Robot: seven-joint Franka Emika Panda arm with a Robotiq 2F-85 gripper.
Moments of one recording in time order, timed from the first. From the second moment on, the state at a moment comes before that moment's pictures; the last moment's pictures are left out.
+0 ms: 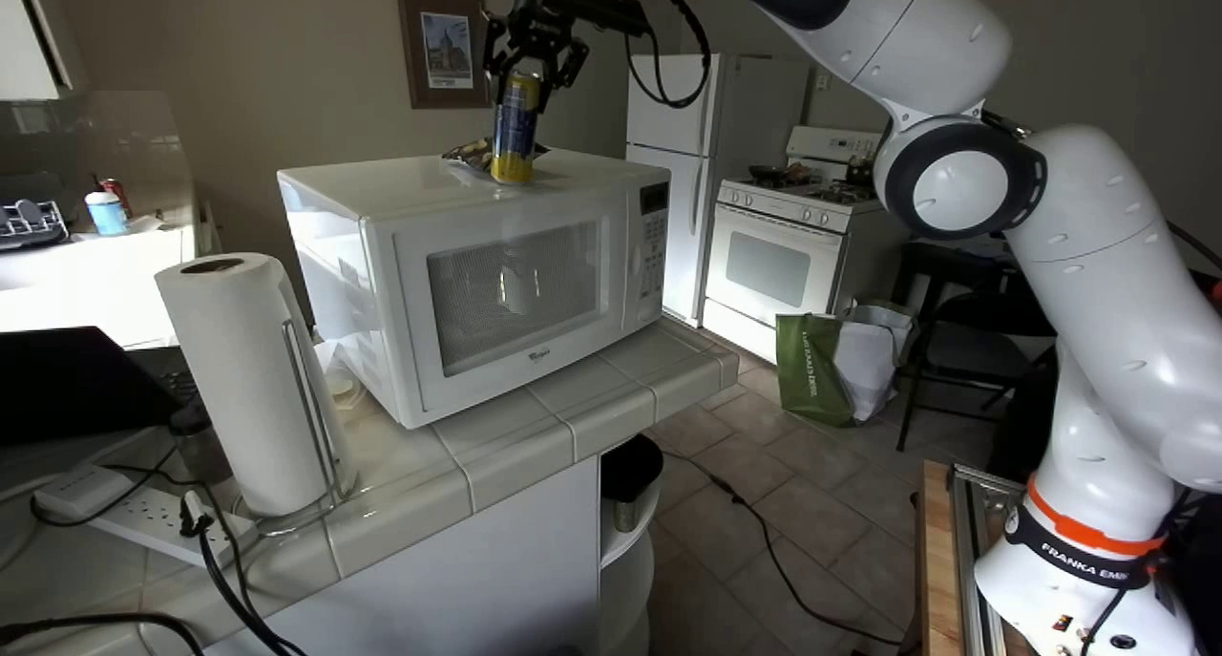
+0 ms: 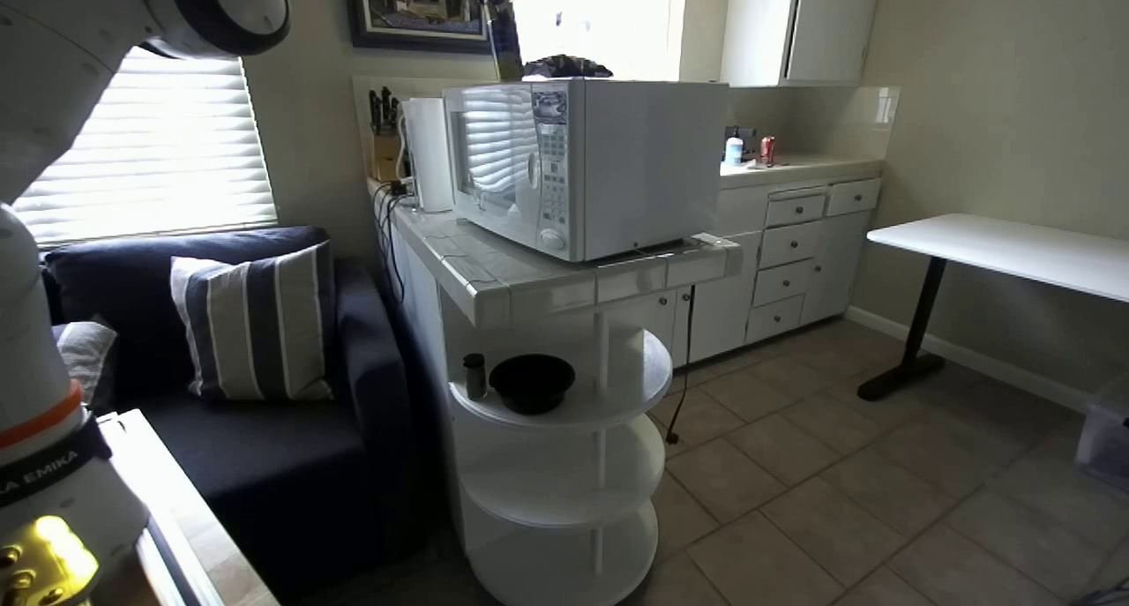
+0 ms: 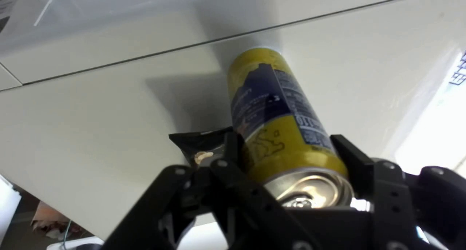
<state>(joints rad) 0.19 0.64 -0.02 -0.45 -0.15 1.57 0.62</state>
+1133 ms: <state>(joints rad) 0.24 0.60 0.03 -0.45 -0.03 1.33 0.63</state>
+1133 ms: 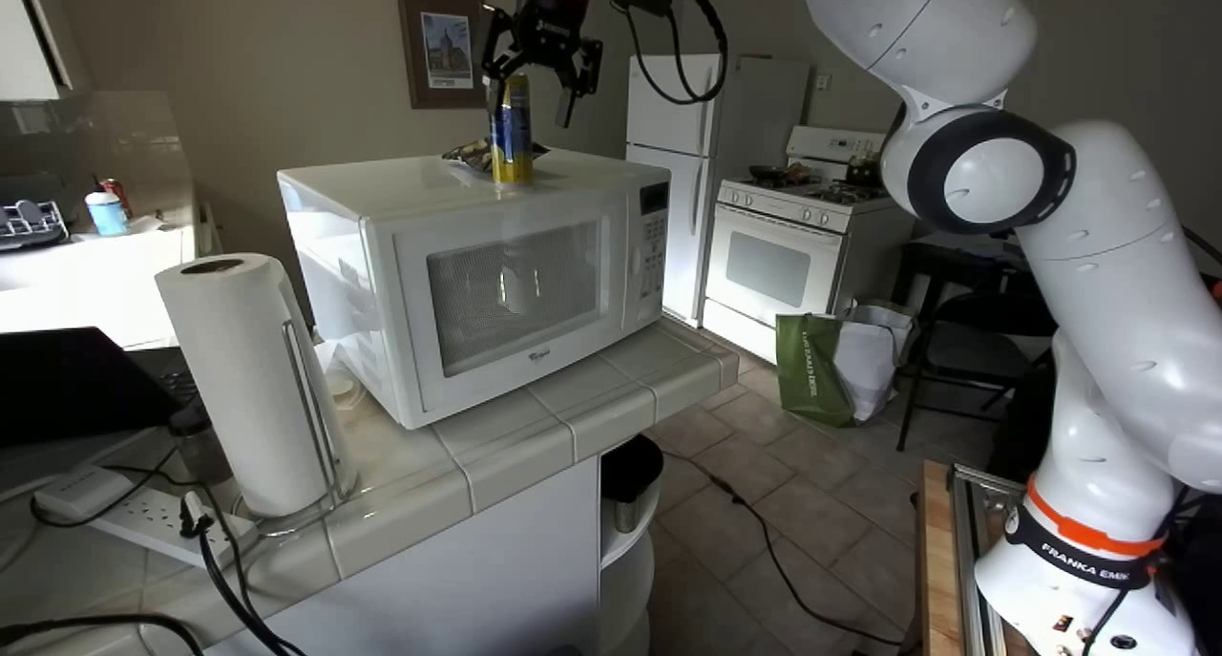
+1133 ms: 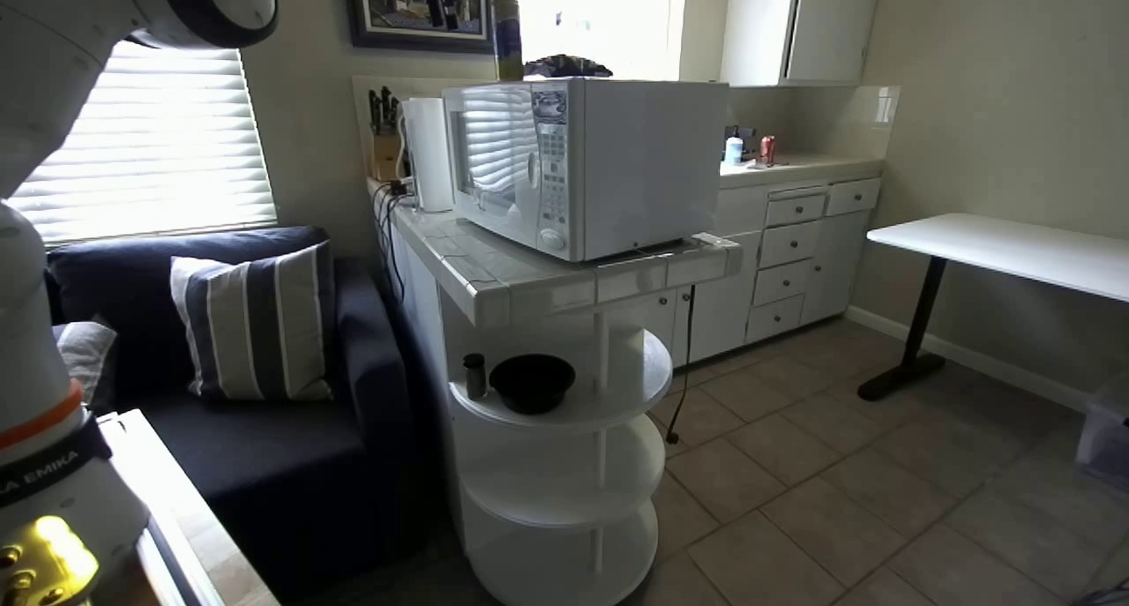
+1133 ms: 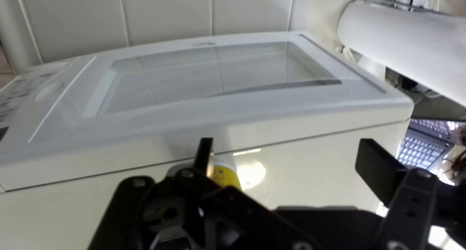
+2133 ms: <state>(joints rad) 0.46 0.46 0.08 -0.44 -0.13 1.22 0.18</state>
